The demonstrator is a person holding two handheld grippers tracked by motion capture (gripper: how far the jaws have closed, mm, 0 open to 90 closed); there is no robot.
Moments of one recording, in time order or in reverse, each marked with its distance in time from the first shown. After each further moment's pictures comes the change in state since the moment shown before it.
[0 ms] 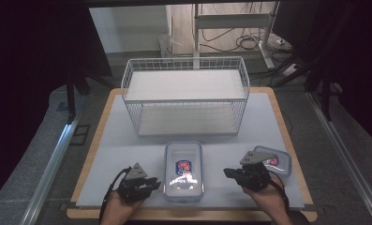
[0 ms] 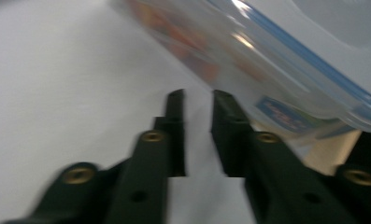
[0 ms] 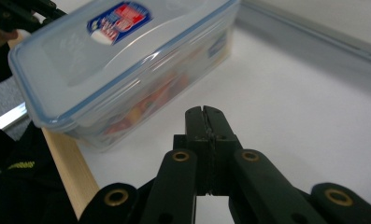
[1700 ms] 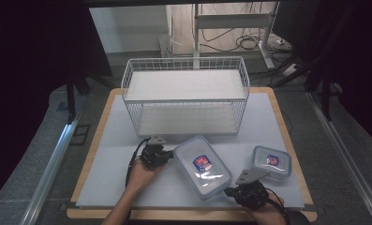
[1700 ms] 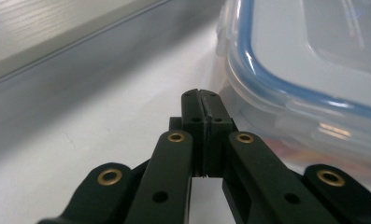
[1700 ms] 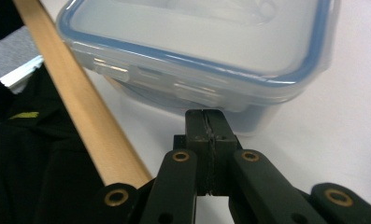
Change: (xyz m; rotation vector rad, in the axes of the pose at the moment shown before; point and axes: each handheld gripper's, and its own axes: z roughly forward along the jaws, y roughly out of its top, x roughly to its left) left arm 0.052 0.074 0.066 -0.066 -0.007 -0.042; right arm 0.024 -0.039 0.009 0.117 0.007 -0.041
